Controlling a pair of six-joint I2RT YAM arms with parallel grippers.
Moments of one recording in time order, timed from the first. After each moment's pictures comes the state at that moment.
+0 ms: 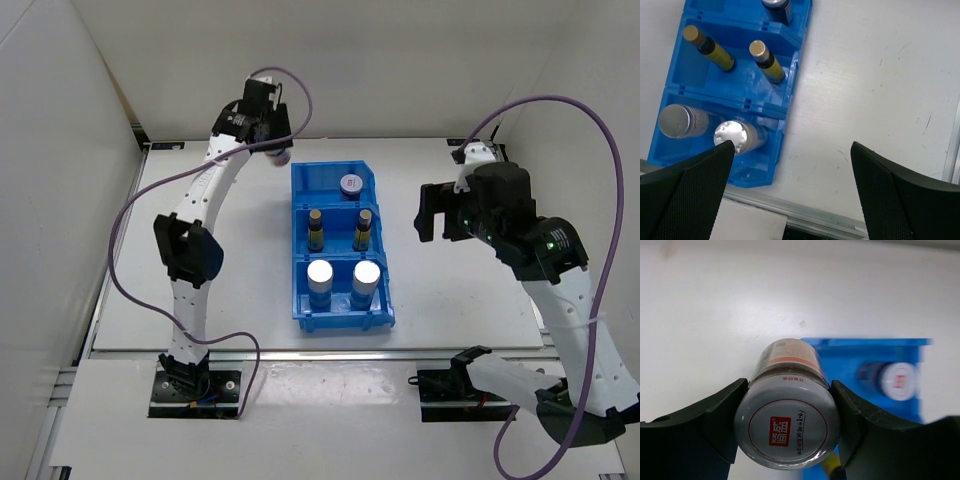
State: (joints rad) left arm -0.34 2.17 2.29 -0.90 -0.20 -0.36; right arm 0.46 1.06 1.52 -1.07 0.09 0.16
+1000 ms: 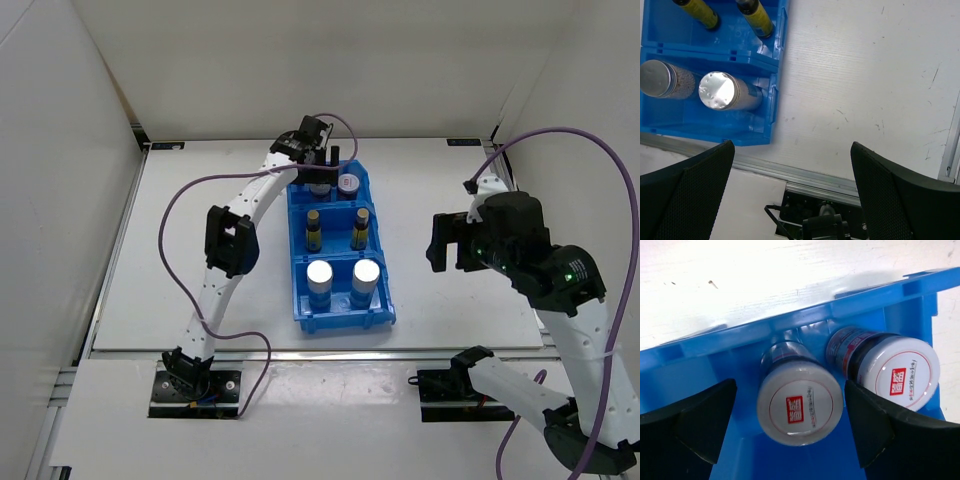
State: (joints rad) left arm -0.49 2.52 2.51 -0.89 -0.07 -0.33; right arm 0.46 0.91 1.42 -1.23 0.09 0.20
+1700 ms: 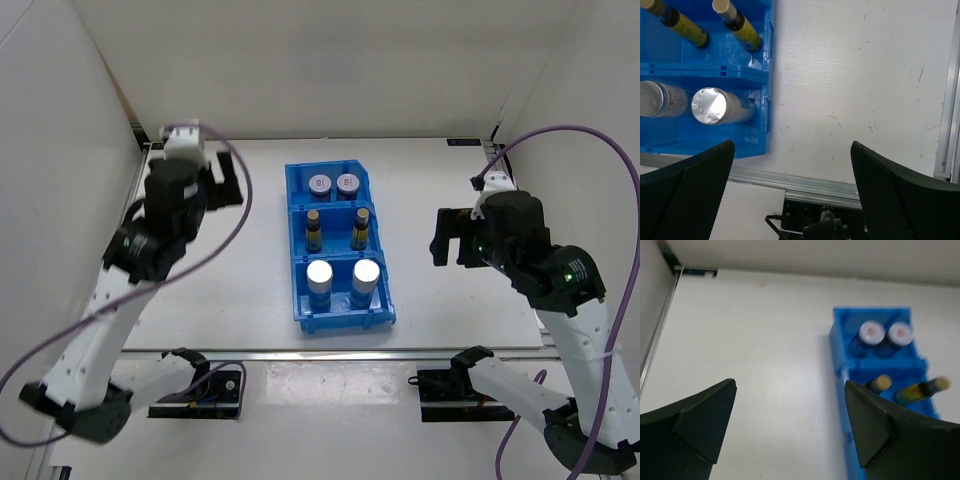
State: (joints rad) left arm -0.49 1.16 1.55 -0.70 -0.44 -0.24; right arm 0.46 0.92 1.43 -1.22 0.17 0.24
